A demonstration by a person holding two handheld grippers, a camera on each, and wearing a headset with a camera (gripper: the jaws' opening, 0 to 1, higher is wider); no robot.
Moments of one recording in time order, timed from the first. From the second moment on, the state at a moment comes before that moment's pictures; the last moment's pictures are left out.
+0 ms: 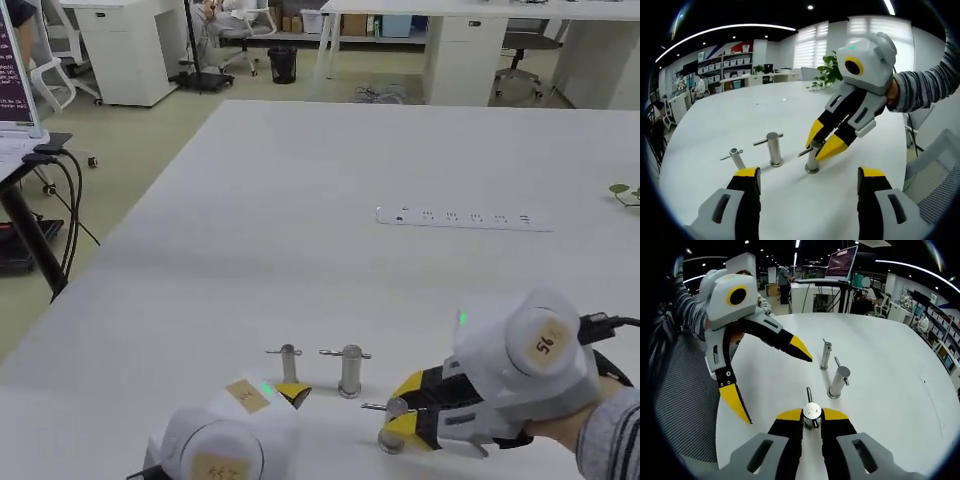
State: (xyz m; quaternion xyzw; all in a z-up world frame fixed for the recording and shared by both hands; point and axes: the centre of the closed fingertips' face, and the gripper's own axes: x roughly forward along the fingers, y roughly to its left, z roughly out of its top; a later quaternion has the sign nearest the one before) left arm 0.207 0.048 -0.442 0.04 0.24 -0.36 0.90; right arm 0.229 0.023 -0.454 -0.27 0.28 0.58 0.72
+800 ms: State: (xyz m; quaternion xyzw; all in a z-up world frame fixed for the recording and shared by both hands) left arm 0.204 0.078 -0.438 0.03 0.24 -0.34 0.91; right arm 0.285 -0.006 -0.455 -0.30 0.31 0.58 0.70
